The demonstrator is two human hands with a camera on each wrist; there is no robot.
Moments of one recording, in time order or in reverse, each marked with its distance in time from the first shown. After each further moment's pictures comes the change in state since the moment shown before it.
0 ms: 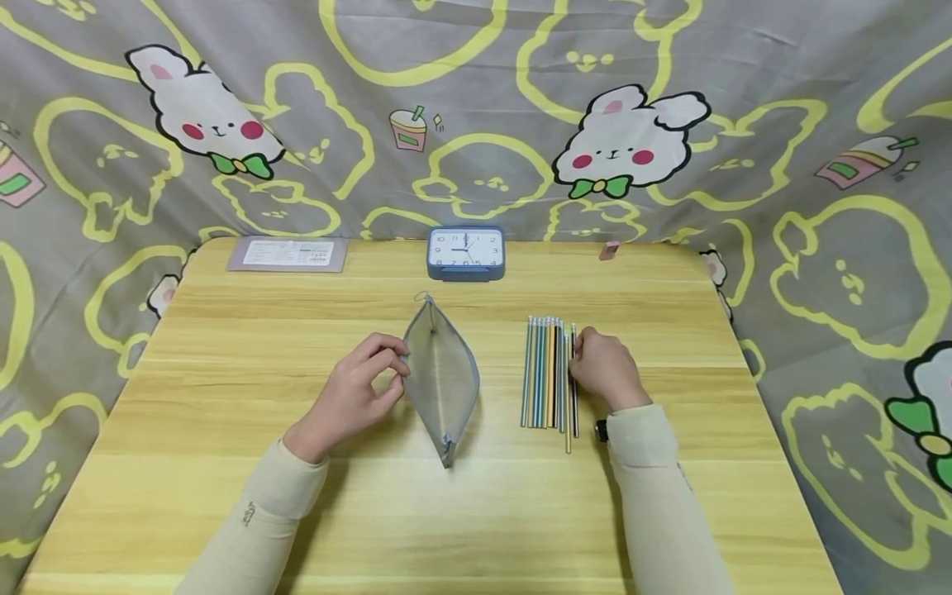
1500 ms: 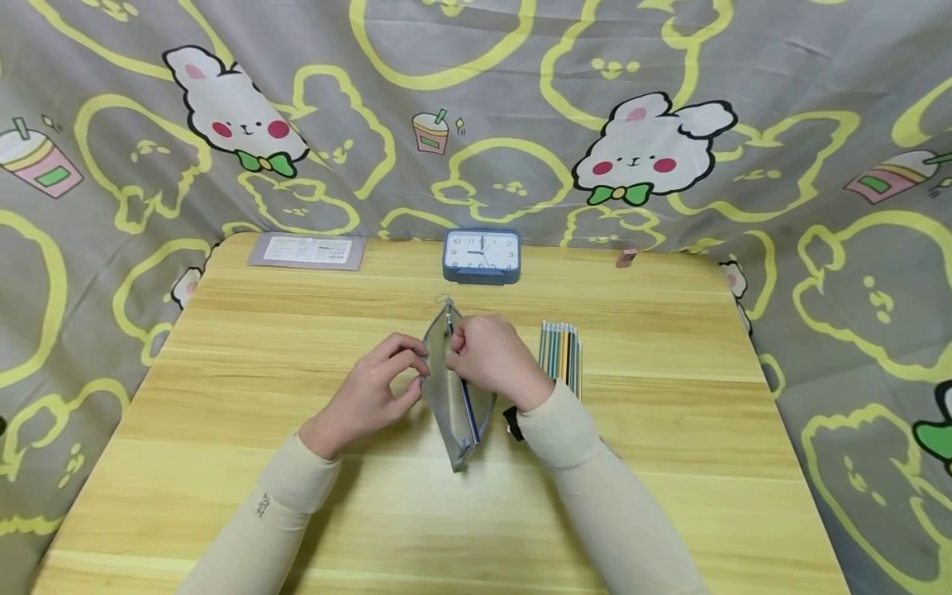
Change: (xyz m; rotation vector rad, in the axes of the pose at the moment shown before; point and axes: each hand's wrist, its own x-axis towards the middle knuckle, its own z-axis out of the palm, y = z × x) left_hand 0.002 0.006 -0.004 -0.004 -0.070 -0.016; right_hand -0.016 -0.189 -0.007 0.150 -0.102 -0.303
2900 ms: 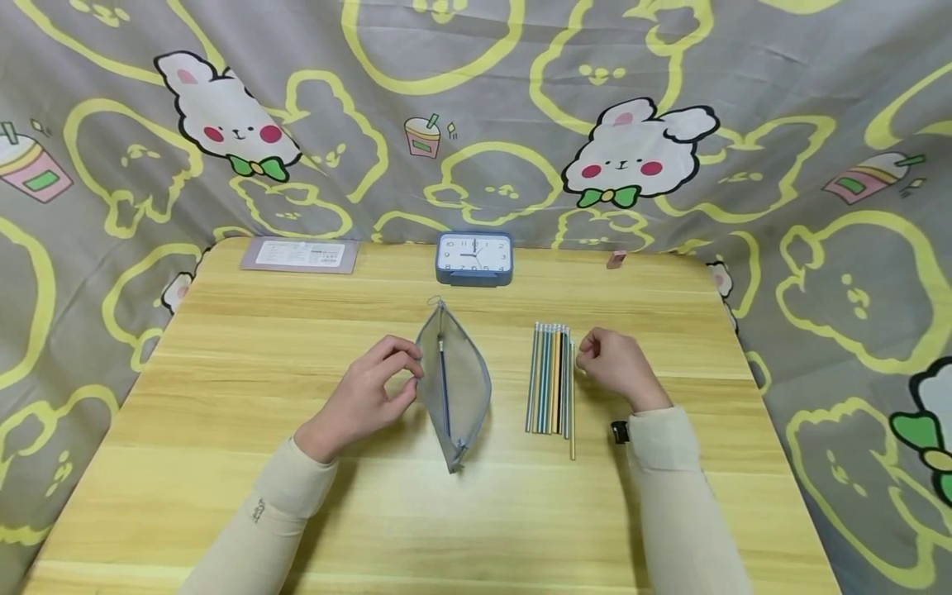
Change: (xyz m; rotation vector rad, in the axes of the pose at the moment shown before) left_hand 0.000 0.004 0.001 -0.009 0.048 0.029; right_hand -0.048 0.183 -0.039 -0.010 0.120 0.211
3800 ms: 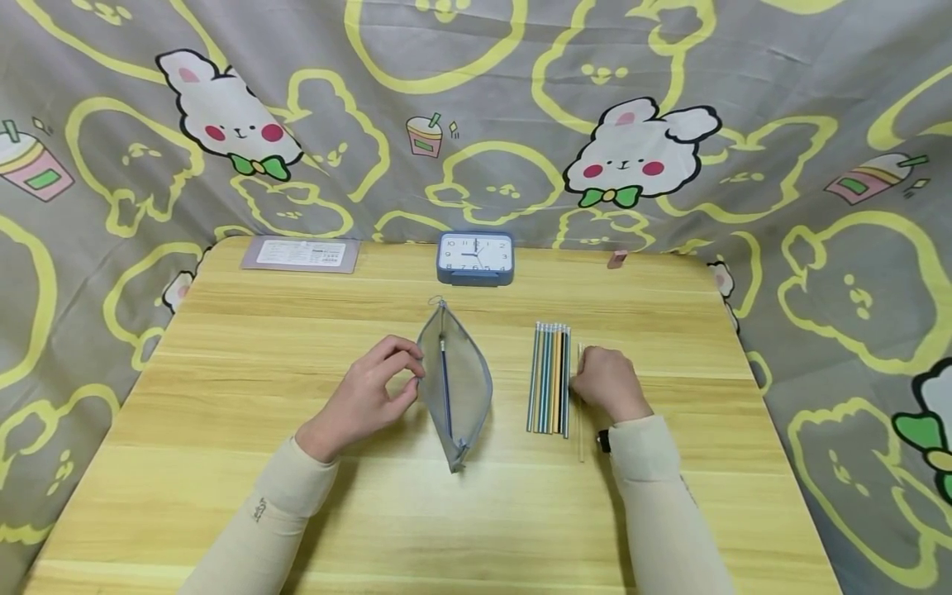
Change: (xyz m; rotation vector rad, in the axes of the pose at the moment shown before) left_hand -0.002 -0.003 0.001 0.002 -0.014 -0.017; right_hand -0.007 -0.009 0.020 -0.163 -0.082 0.110
